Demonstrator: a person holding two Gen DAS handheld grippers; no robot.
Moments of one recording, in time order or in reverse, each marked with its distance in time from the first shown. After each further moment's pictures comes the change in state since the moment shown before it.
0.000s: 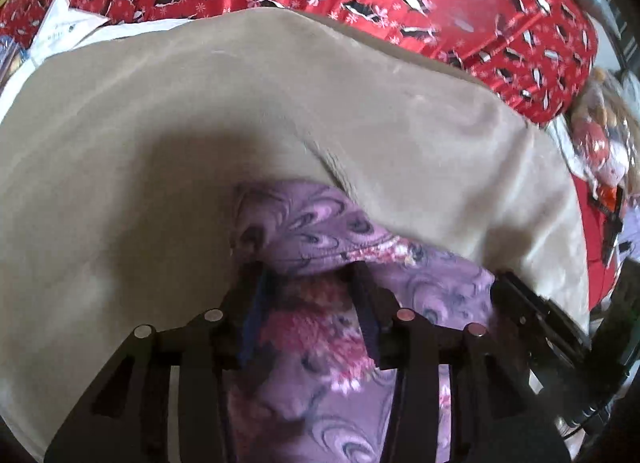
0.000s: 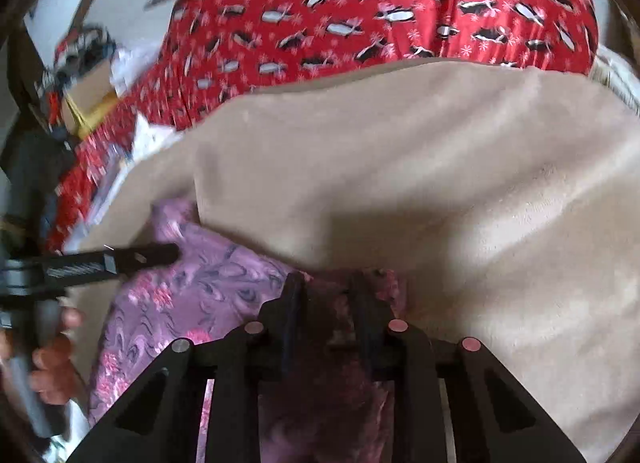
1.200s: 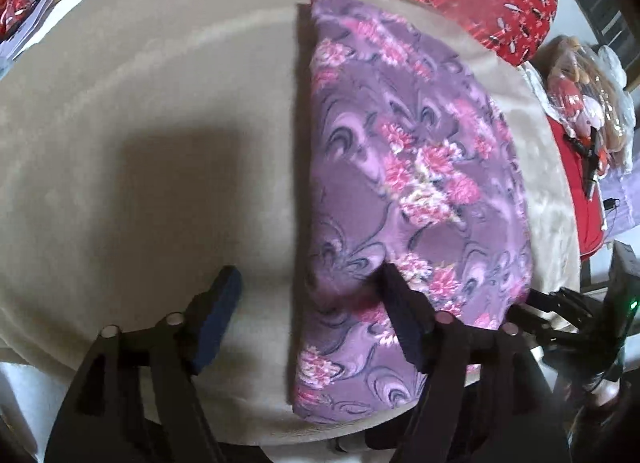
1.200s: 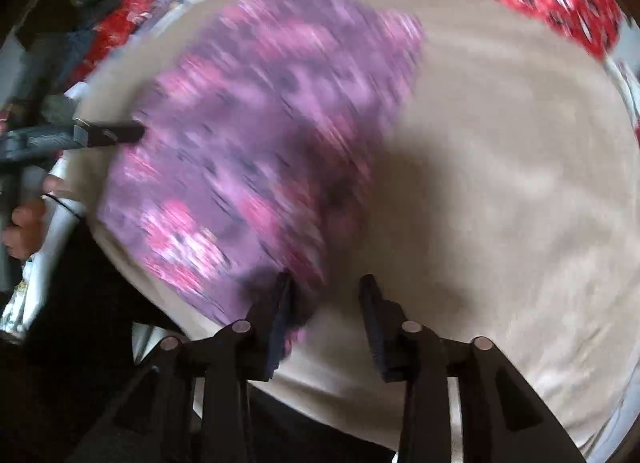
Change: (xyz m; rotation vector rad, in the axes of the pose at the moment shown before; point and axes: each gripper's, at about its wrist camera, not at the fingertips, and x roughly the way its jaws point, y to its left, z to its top) left arm -0.081 0.057 -0.183 -0.009 0.061 -0.025; right arm -0.105 0.010 -0.147 -0.267 0.376 -0.053
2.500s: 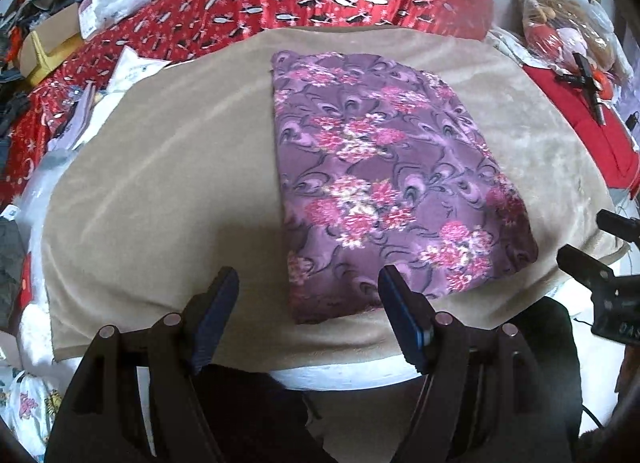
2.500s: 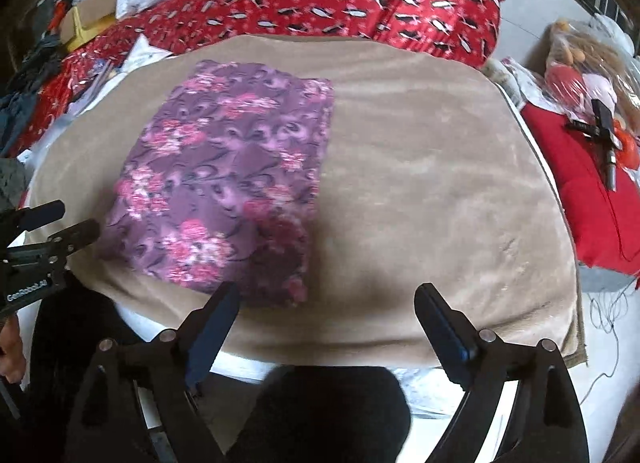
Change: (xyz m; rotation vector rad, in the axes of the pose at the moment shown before) left arm -0.061 -0.068 -0.075 0.252 -0.233 0.262; right arm -0.067 0.058 -0.034 0.170 -0.237 -0.317
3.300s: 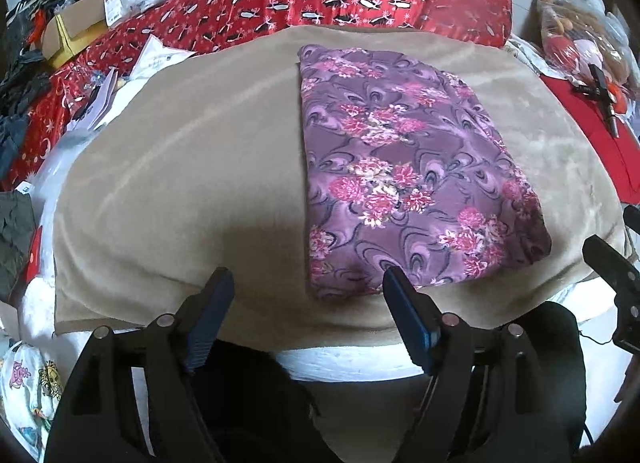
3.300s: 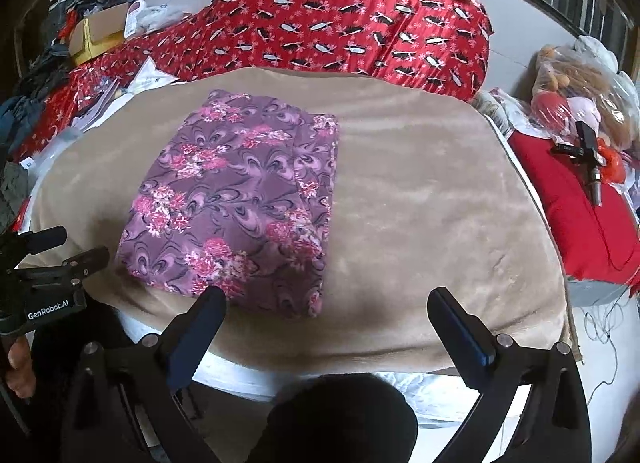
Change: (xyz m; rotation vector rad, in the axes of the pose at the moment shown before) left arm -0.002 0.004 -0.018 -0.059 -0.013 0.038; right arm -0.023 0.015 -0.008 -0.005 -0.128 -0.043
